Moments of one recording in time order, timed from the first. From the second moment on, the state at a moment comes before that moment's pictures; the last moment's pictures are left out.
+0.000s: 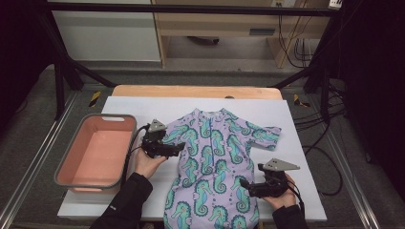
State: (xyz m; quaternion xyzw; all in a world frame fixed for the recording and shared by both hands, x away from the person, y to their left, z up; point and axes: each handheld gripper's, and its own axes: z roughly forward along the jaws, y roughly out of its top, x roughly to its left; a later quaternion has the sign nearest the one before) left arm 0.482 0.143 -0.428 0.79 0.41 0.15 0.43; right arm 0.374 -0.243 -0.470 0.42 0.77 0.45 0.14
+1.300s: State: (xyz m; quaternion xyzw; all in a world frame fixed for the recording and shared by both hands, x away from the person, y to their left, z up) left arm 0.521 0.166 -0.470 0.78 0.51 0.18 0.31; right arm 0.373 -0.244 -0.470 0.42 0.78 0.44 0.14
